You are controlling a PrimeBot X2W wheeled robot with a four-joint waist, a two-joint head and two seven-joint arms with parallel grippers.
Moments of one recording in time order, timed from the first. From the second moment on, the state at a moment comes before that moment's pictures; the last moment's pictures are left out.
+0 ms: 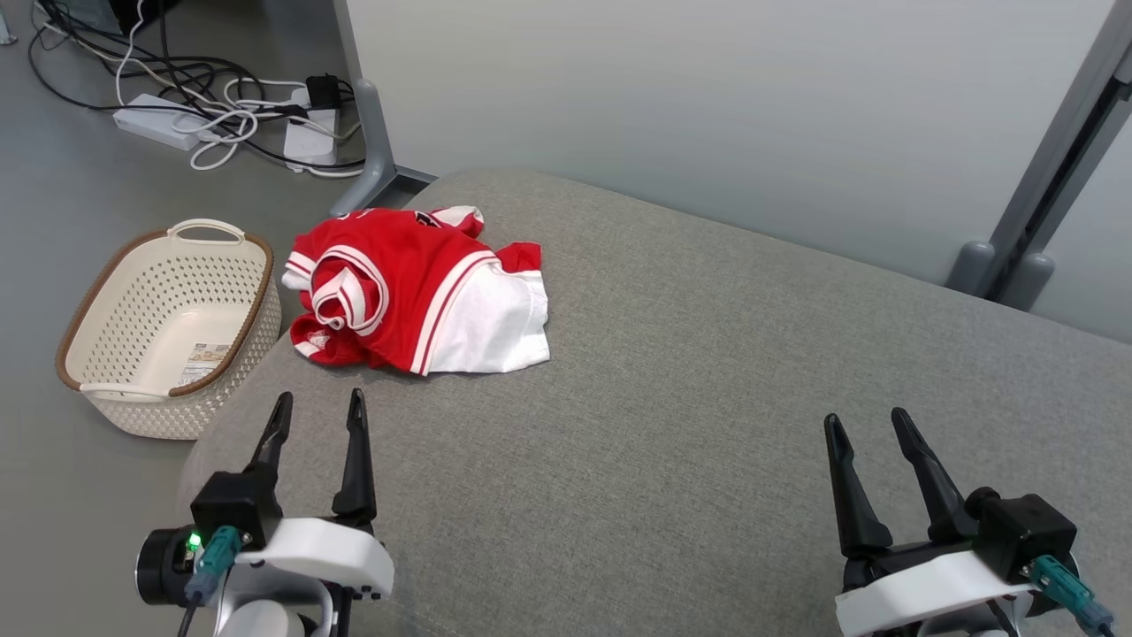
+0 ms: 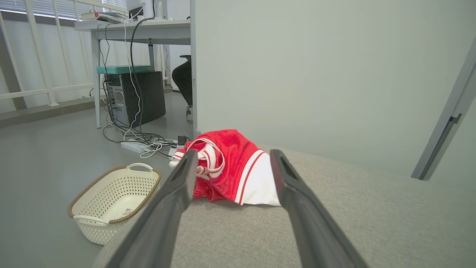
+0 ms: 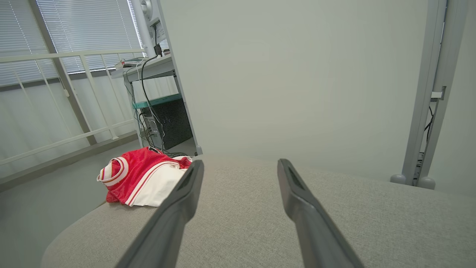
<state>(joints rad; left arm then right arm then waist) -0.11 0.07 -0.15 0.27 -0.24 0.09 -0.25 -0.04 -0.05 0.16 0.14 0.28 0.13 -0.25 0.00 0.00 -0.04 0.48</state>
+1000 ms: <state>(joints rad) -0.80 0.39 0.05 0.73 -0.47 0.04 0.45 -0.25 -0.09 0.15 0.05 0.22 0.13 -0.19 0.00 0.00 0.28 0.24</state>
